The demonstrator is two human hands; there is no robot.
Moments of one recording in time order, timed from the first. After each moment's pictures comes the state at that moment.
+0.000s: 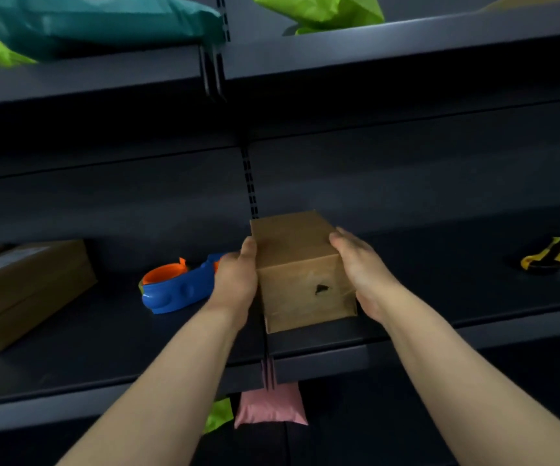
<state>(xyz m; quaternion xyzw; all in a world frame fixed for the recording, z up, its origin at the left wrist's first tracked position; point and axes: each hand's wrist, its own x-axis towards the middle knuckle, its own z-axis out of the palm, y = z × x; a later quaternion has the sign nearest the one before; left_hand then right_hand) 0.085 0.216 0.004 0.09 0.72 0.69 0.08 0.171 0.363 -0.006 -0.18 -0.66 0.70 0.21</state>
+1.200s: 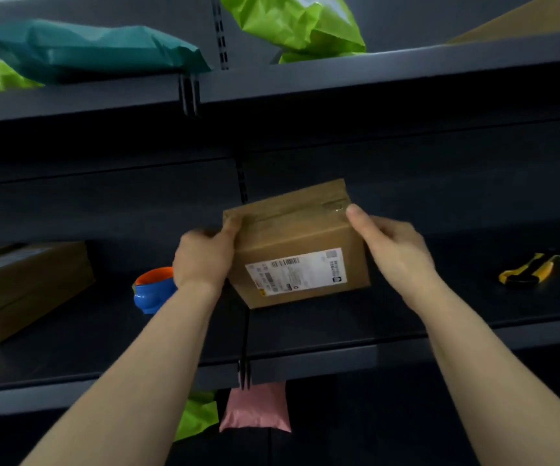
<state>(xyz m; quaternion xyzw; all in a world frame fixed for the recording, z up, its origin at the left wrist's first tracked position) 0.080 0.212 0.032 0.10 0.80 0.58 -0.15 0.237 0.399 0.032 -0.19 -0.79 0.48 0.33</state>
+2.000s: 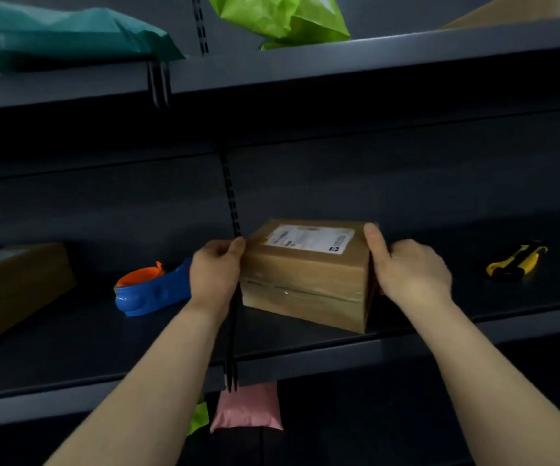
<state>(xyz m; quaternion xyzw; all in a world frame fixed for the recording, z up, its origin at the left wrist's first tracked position) 0.078 0.239 0.000 0.14 0.74 0.66 -0.07 0.234 0.433 -0.001 -0.37 -0.85 0.22 0.30</state>
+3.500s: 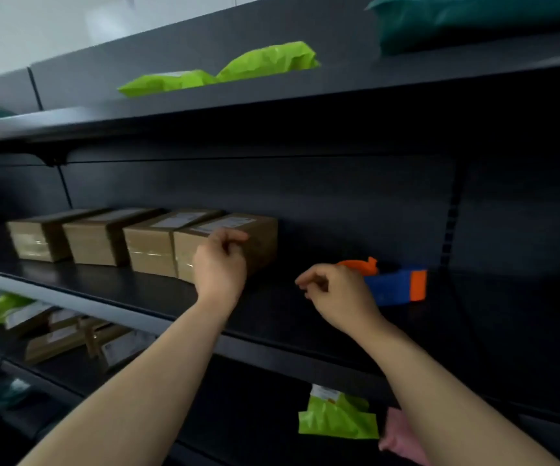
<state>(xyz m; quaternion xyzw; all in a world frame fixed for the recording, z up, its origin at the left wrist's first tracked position) -0.005 -0.059 0.008 -0.01 0.79 0.51 -0.34 0.028 0.120 -0.025 0.12 -0.89 0.39 0.21</state>
